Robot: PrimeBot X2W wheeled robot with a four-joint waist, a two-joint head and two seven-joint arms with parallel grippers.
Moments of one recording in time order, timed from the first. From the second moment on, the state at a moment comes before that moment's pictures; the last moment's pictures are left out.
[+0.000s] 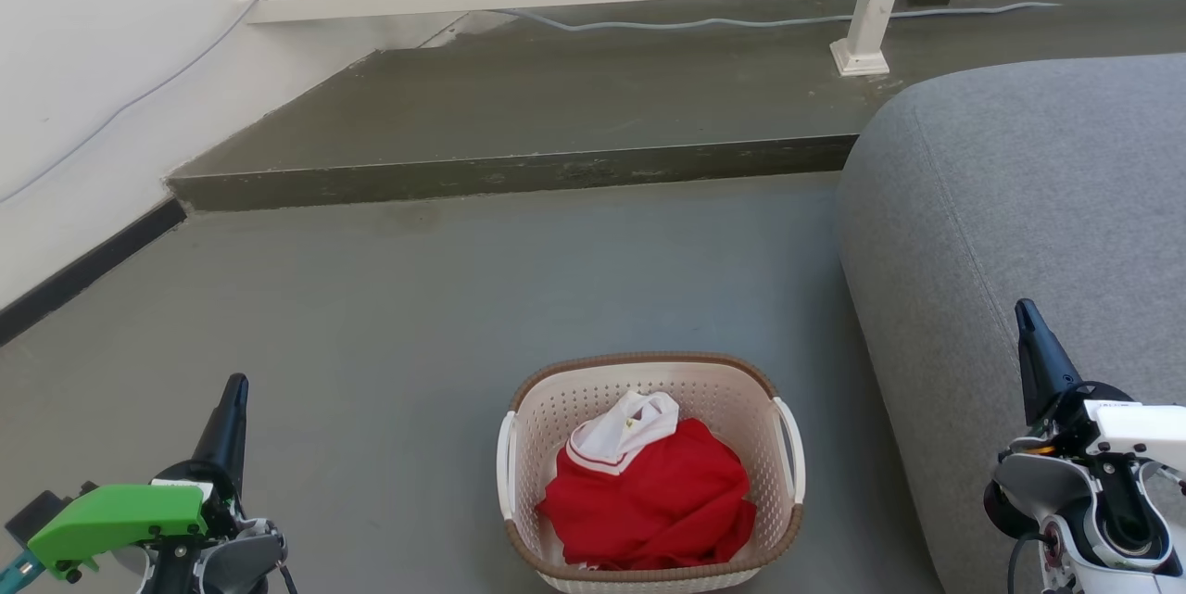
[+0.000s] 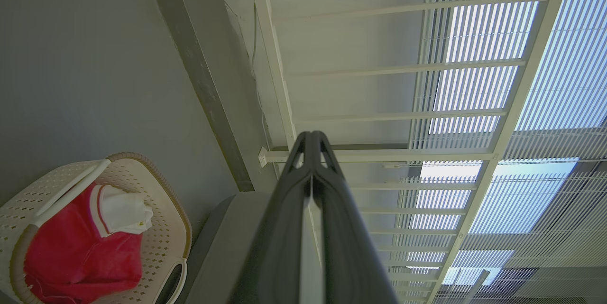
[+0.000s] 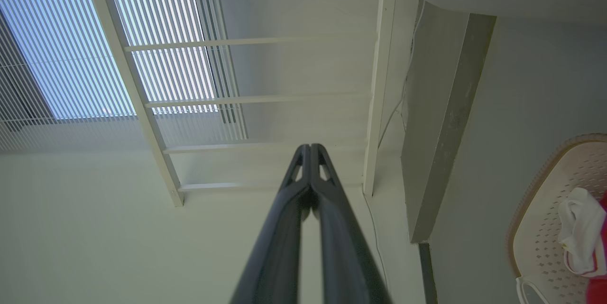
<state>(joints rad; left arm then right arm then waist) -0.06 0.04 0.09 0.28 -1.60 -0.12 0.11 -0.06 -0.04 -0.14 0.28 1.60 0.12 0.11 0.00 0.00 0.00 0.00</state>
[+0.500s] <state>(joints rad) -0.06 0.04 0.09 0.28 -1.60 -0.12 0.11 -0.06 -0.04 -0.14 0.28 1.60 0.12 0.11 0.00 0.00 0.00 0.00</state>
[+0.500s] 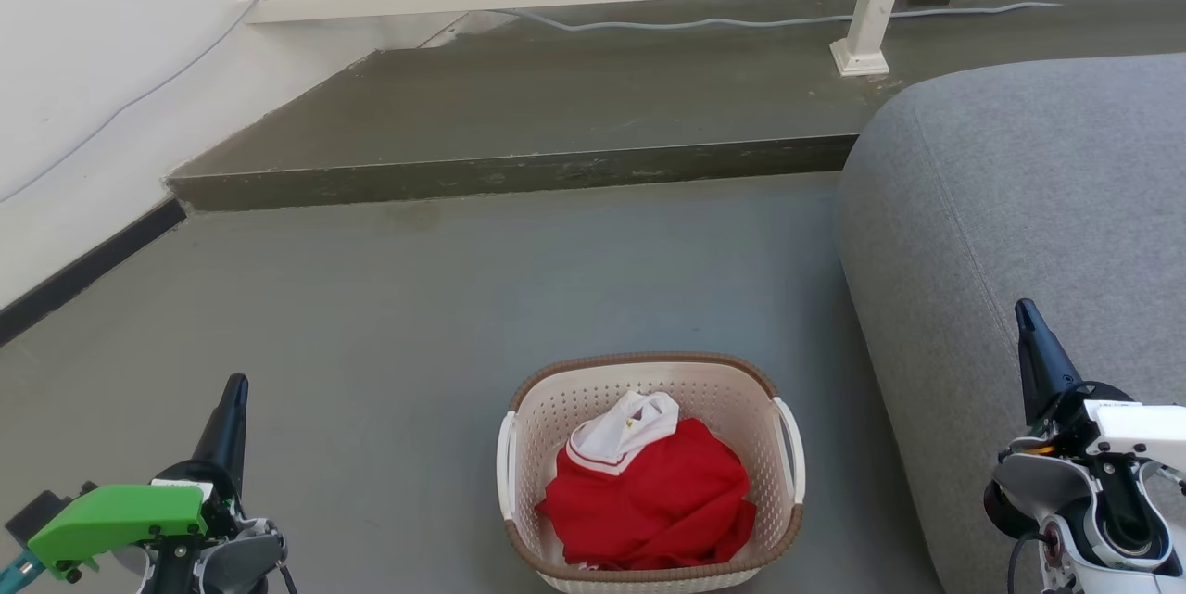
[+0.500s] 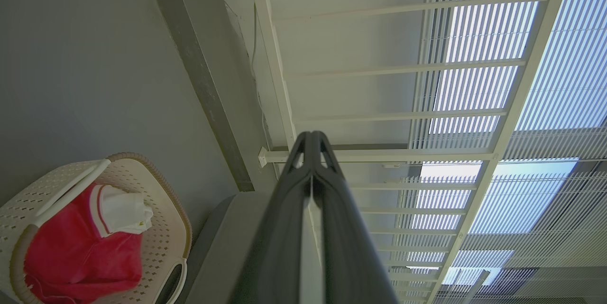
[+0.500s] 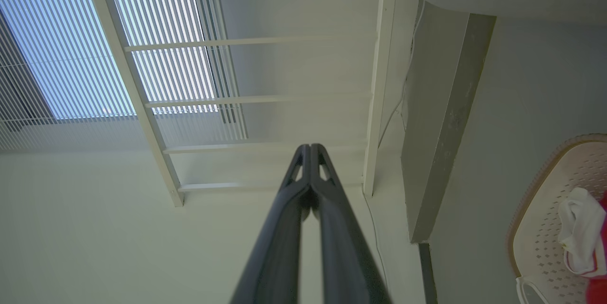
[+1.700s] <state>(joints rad) -0.03 0.02 0.09 0.32 -1.60 -0.12 0.11 -0.01 -0.02 -0.14 0.32 1.60 0.12 0.11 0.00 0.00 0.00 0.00</state>
